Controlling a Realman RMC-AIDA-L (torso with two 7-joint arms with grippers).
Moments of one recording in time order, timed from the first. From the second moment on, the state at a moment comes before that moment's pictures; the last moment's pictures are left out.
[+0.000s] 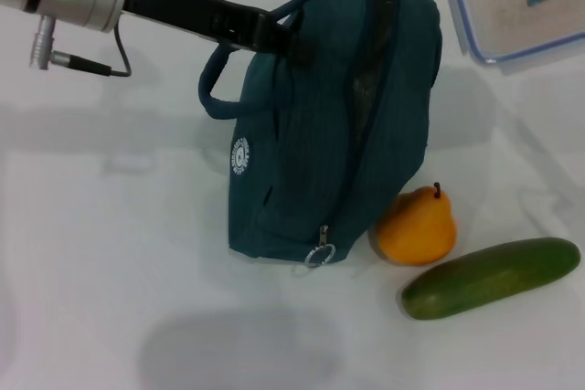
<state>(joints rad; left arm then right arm) -0.70 -2.06 0.92 1.23 2.11 1.71 -2.53 0.57 2.03 -0.39 0.09 -1.23 -1.84 1.80</state>
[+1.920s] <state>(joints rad) -0.75 -2.08 0.95 1.21 2.08 1.65 -2.53 0.73 2.03 -0.38 0.16 -1.36 -1.66 1.75</state>
